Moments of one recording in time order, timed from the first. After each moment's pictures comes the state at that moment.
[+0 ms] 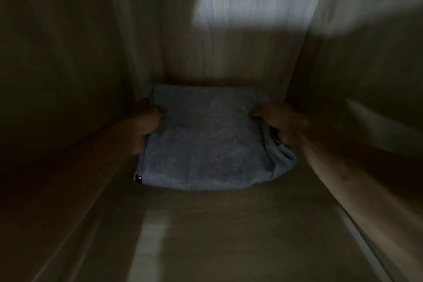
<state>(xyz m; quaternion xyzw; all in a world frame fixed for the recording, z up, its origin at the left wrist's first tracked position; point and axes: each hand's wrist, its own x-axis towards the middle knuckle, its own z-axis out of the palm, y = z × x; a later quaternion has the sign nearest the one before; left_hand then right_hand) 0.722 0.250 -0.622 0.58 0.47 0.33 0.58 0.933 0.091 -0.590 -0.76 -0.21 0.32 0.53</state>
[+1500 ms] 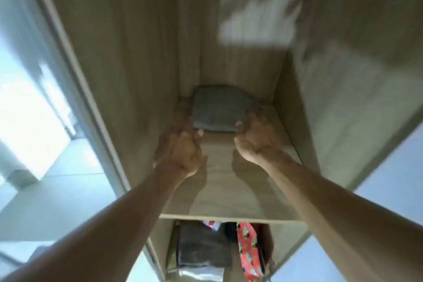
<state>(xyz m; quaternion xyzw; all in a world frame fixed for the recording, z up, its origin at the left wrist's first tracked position) 0.563 -0.027 -0.577 0.85 0.47 0.21 0.10 0.734 -0.099 -0.553 -0.86 -0.46 0.07 0.22</state>
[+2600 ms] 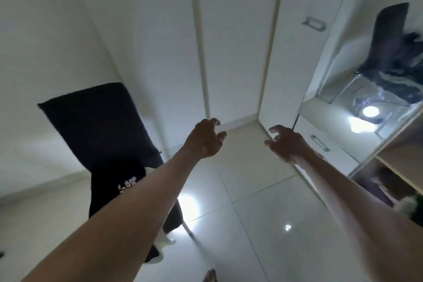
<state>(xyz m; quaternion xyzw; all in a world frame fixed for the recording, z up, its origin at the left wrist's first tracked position) 0.042 -0.675 -0.286 0.49 0.83 0.20 0.17 0.241 -0.560 -0.289 -0.51 -0.80 0.32 0.02</state>
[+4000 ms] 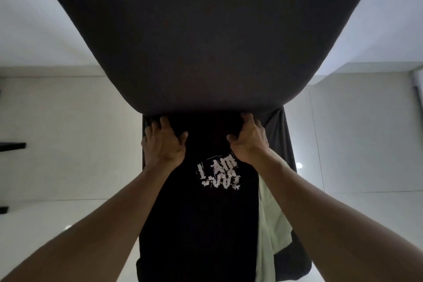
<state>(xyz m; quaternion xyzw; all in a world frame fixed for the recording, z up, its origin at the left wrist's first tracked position) -0.528 -0.914 -0.741 0.08 0.96 0.13 0.23 -0.436 -0.738 -0.728 -0.41 -0.82 0.36 -0.17</state>
